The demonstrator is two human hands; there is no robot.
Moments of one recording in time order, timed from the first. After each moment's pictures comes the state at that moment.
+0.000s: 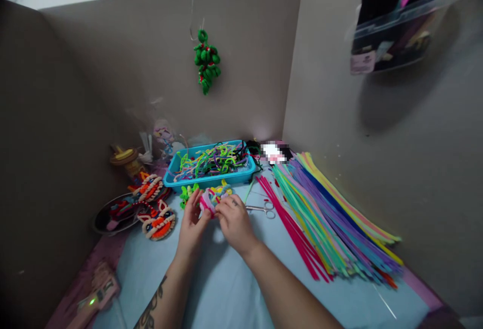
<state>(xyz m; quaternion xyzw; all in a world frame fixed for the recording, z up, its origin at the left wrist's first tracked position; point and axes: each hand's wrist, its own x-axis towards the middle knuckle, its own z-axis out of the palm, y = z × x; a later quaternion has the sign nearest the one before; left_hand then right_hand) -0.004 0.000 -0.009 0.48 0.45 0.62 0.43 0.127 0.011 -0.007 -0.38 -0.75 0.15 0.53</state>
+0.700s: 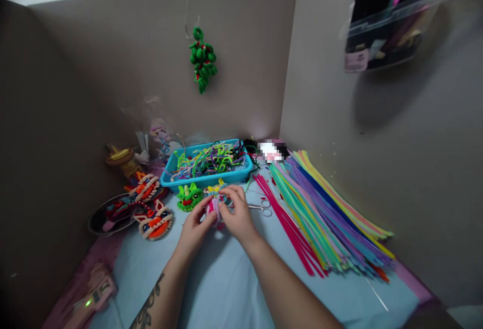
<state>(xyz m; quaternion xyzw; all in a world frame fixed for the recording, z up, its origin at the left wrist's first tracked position) -0.008 0.004 -0.015 0.54 0.48 0.52 0.45 0.132 0.018 -0.005 -0.45 -0.60 0.33 0.58</state>
